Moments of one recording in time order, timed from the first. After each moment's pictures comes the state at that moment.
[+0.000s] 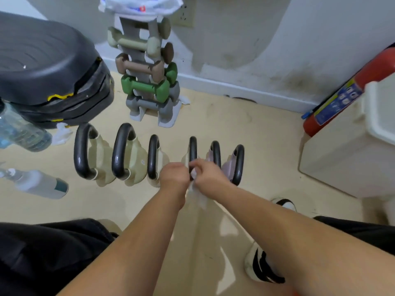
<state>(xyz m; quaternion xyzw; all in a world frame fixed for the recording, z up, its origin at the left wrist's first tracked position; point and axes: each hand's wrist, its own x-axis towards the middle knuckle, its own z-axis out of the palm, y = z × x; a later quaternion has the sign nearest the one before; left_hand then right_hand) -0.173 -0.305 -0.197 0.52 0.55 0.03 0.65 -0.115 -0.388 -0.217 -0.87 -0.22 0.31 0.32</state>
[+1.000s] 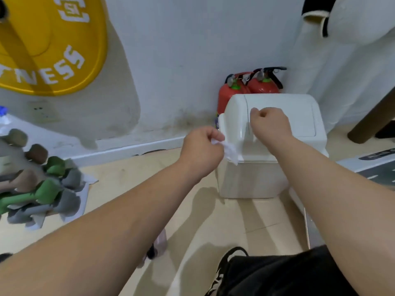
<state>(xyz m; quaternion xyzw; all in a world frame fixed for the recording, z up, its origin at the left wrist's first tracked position) 0.072 -0.551 -0.025 0.82 0.06 -0.01 0.57 0.144 -0.724 -0.019 -0.91 0.12 -0.08 0.40</state>
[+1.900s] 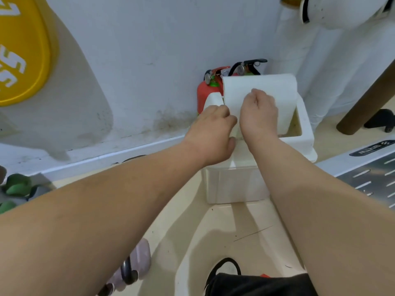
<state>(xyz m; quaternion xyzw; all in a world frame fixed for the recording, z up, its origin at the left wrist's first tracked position) 0.171 -0.617 -0.046 0.95 -0.29 0.12 0.10 0.185 -0.741 -0.032 -0.84 0.16 -0.19 0.49</state>
